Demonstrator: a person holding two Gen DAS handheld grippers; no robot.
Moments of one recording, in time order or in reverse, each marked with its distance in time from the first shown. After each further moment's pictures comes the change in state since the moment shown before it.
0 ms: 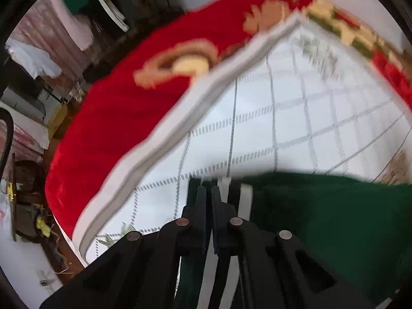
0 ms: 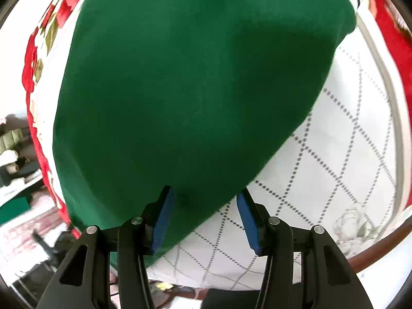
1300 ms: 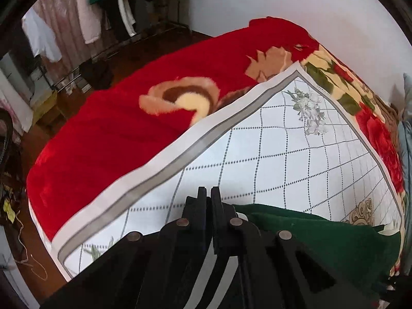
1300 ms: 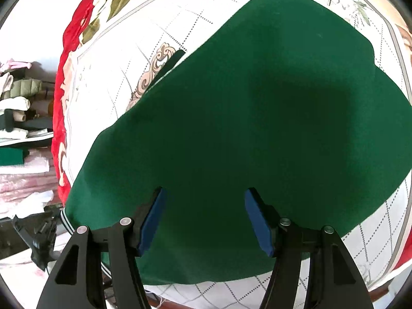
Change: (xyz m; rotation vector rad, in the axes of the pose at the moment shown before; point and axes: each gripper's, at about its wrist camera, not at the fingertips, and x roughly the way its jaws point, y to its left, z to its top) left arm -0.012 0.034 0.019 -0.159 -0.082 -0.164; right arm 0.002 0.123 0.013 -0.306 -0.097 0.036
